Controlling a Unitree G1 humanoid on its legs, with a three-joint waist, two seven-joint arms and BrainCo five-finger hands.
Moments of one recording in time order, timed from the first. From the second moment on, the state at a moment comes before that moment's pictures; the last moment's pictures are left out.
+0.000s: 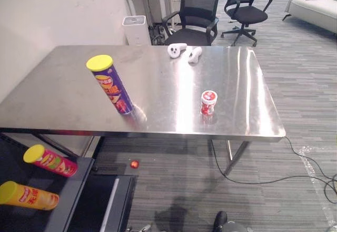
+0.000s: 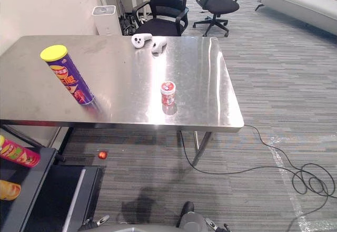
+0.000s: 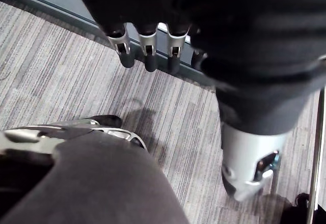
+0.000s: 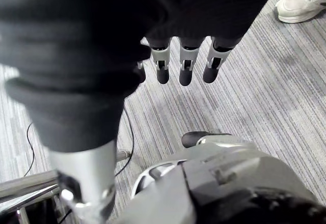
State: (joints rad) left arm 0.11 0.11 0.11 1.23 -0.21 -0.14 0.06; right arm 0.14 -0.09 -0.34 1.20 0.17 -0.13 -0.01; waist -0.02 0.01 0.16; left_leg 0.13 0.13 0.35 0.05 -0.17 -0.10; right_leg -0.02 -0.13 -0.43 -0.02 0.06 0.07
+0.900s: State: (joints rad) left arm 0.14 0.08 0.19 1.18 -0.17 -0.14 0.07; right arm 0.04 -0.26 -0.74 0.43 0.11 -0.16 -0.36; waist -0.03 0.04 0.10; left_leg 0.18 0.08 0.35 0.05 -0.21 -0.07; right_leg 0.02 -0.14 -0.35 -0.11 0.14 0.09
